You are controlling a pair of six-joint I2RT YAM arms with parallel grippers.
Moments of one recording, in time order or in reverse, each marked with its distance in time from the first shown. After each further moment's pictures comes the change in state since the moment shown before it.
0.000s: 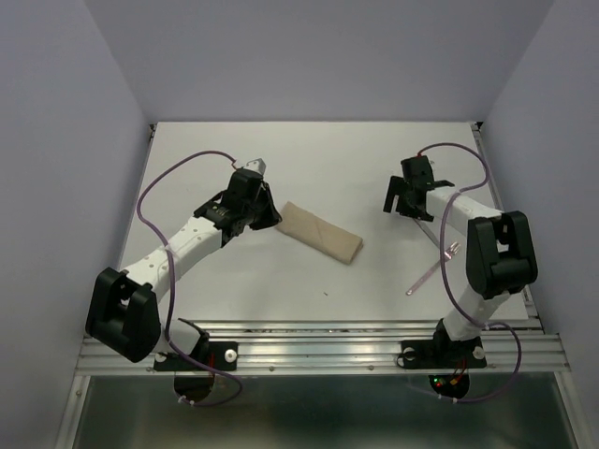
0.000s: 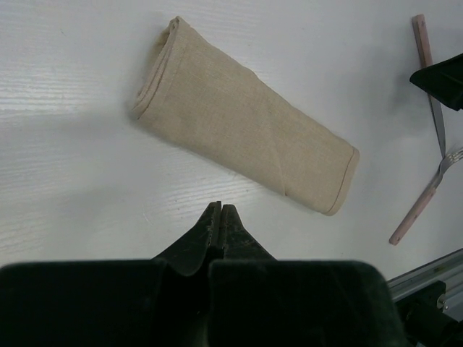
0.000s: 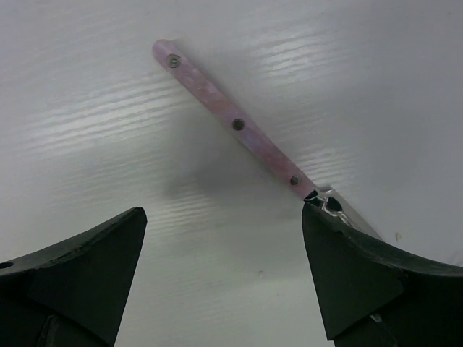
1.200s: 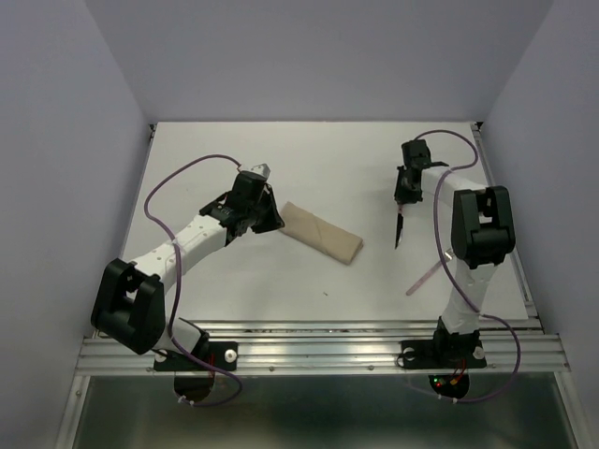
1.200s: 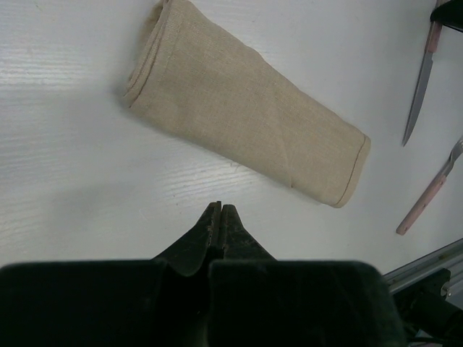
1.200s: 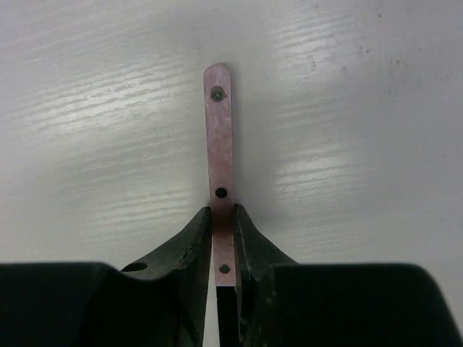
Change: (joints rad) left arm 0.000 0.050 -0.013 0.014 0.045 0.003; right arm -0.070 0.302 0.288 -0.037 -0.134 -0.089
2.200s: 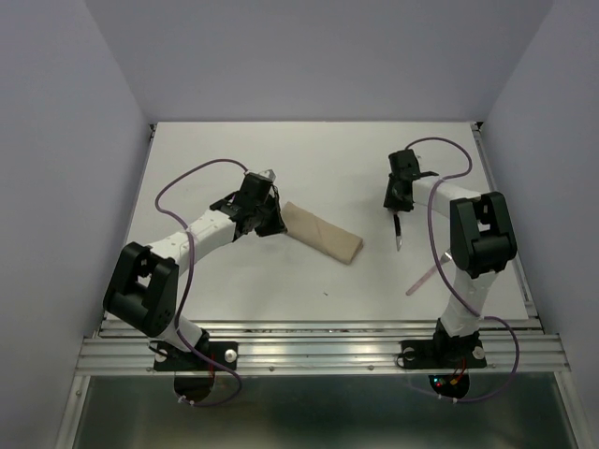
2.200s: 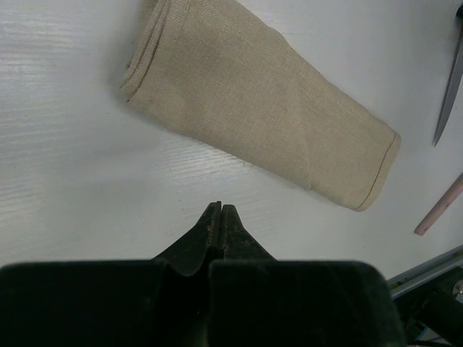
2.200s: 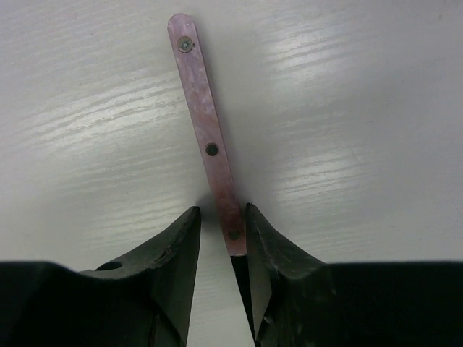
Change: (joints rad) left arm 0.000 0.106 0.008 0.015 0.028 0.000; right arm 0.093 -0.079 -0.125 0.047 0.126 0.096
